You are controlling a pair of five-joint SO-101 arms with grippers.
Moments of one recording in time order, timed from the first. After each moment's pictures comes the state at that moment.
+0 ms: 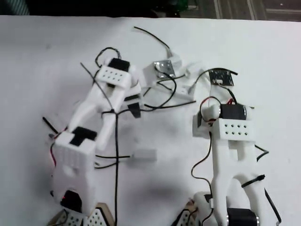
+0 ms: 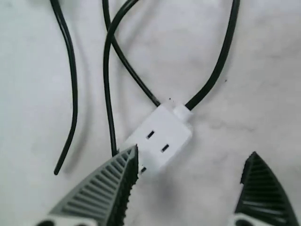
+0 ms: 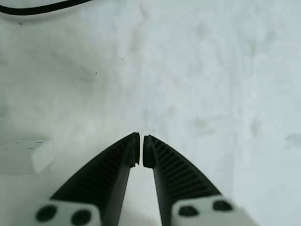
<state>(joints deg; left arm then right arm) 13.1 33.0 -18.5 72.7 -55.5 -0.7 -27.3 36.1 78.2 1.1</state>
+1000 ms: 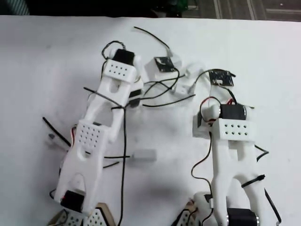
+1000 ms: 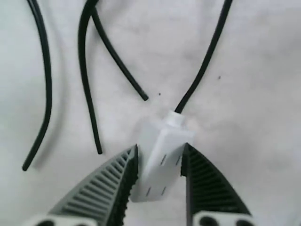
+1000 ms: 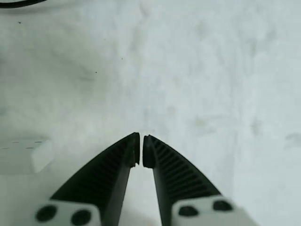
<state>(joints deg) 12.8 60.7 -65.2 102.4 -49.9 -0.7 -27.3 36.3 78.2 1.1</state>
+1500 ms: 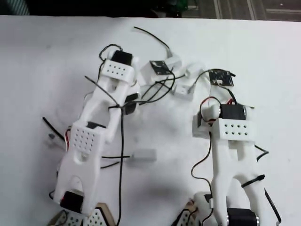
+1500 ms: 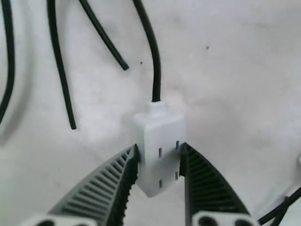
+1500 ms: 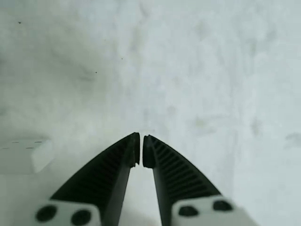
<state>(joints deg) 12.5 55.0 -50.2 101.8 -47.5 -0.7 -27.3 36.3 78.2 1.1</state>
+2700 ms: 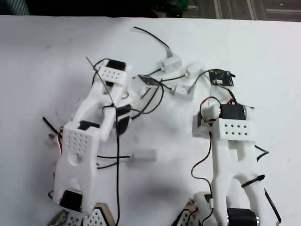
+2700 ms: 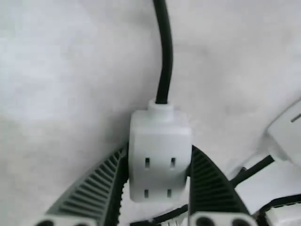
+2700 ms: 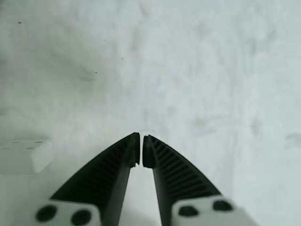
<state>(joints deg) 9.4 47.2 -28.6 101.8 -39.2 -0.7 -27.3 36.3 78.2 1.1</state>
